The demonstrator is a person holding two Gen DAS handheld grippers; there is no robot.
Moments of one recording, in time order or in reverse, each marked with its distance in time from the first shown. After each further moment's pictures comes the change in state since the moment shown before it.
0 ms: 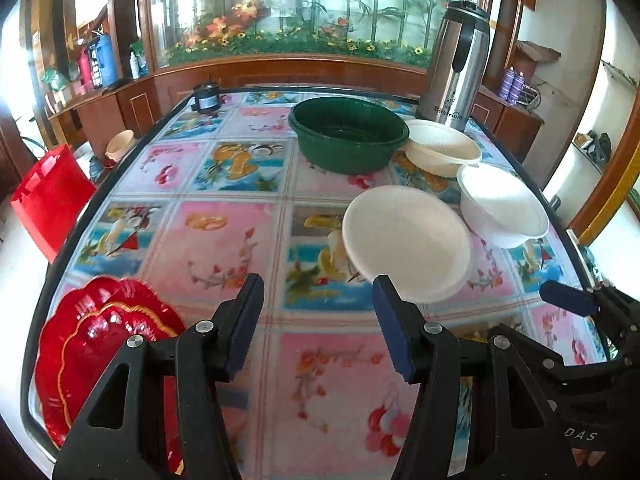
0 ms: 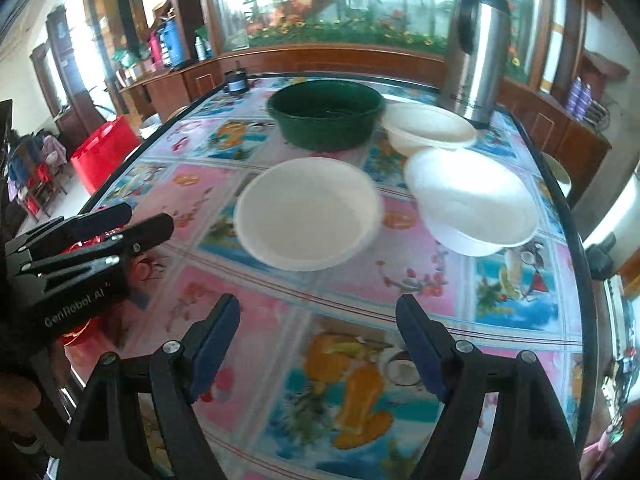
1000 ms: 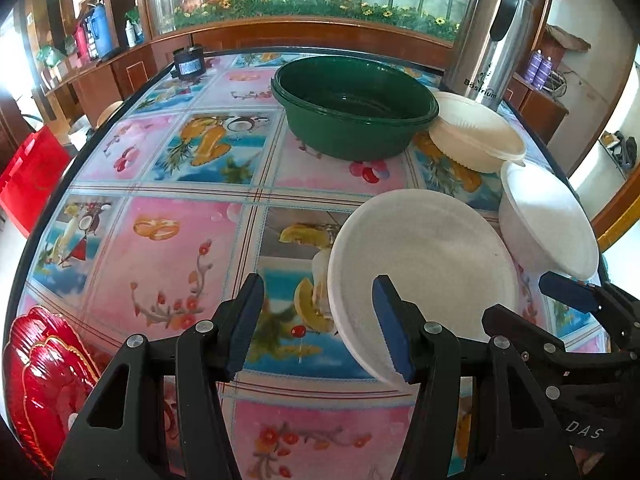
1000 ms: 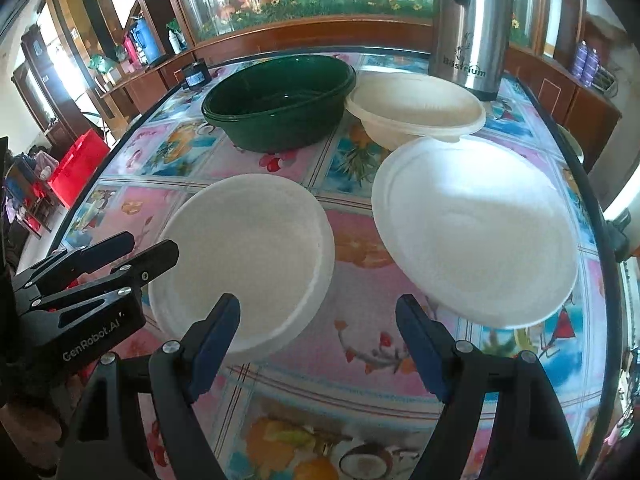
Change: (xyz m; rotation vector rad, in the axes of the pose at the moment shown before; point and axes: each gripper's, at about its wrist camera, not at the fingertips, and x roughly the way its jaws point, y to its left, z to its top) left arm 0.088 -0.019 0.031 -0.043 0.131 0.036; right arm 0.068 -0.040 0.042 0.055 0.095 0.038
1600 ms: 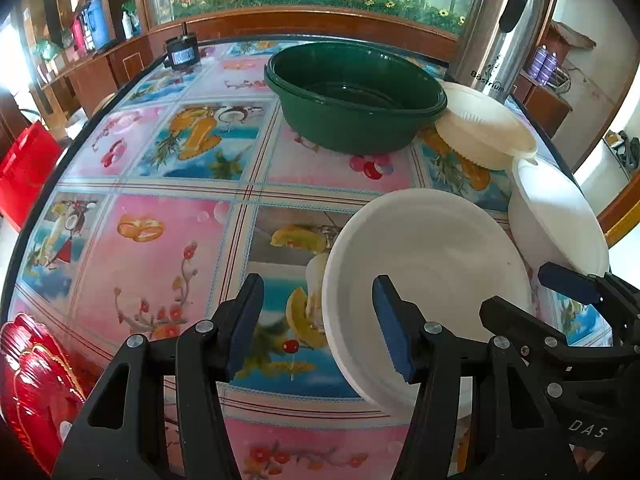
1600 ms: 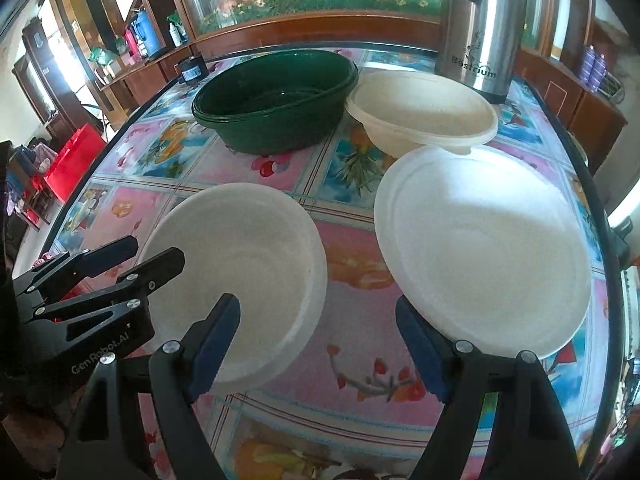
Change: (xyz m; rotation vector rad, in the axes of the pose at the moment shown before) left arm 0.021 -0.002 0.007 -0.011 0.042 -0.006; right arm 0.013 -0.003 0.014 -0.023 0.025 0.008
